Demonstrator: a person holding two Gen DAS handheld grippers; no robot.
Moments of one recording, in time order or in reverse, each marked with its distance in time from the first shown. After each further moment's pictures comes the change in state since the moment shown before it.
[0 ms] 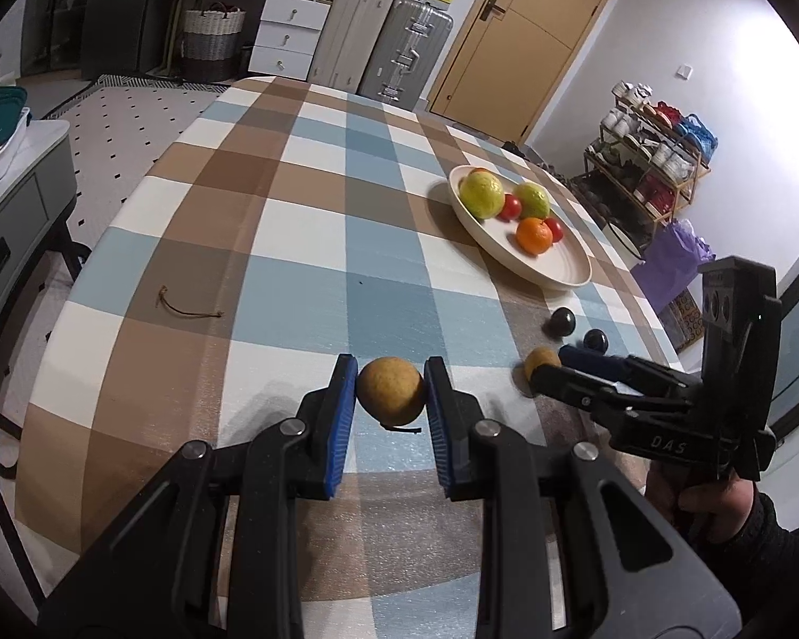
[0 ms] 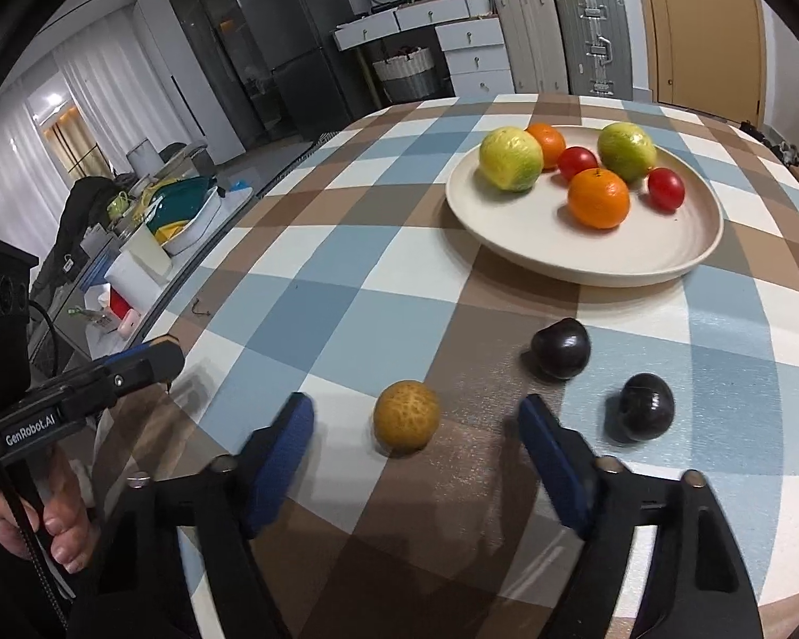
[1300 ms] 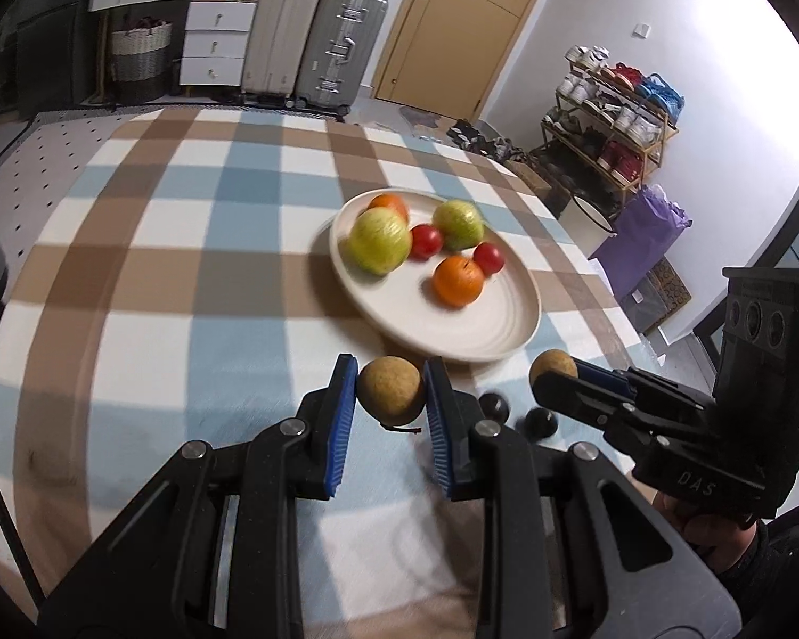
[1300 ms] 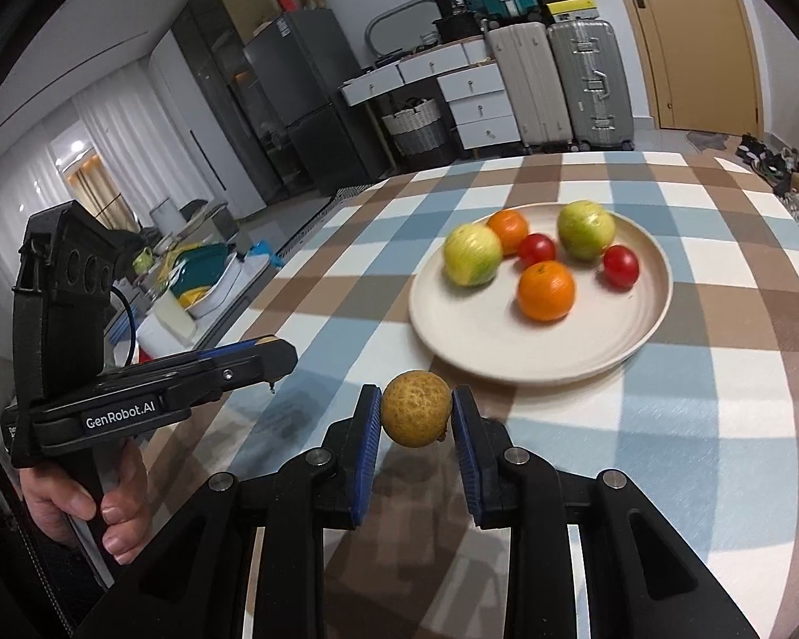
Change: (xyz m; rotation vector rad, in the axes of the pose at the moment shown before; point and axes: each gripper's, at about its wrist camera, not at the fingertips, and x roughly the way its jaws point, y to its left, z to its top) left arm 0.079 -0.095 0.083 0.138 0.052 -0.081; right arm -0.048 -0.055 0.033 0.068 -0.171 0.071
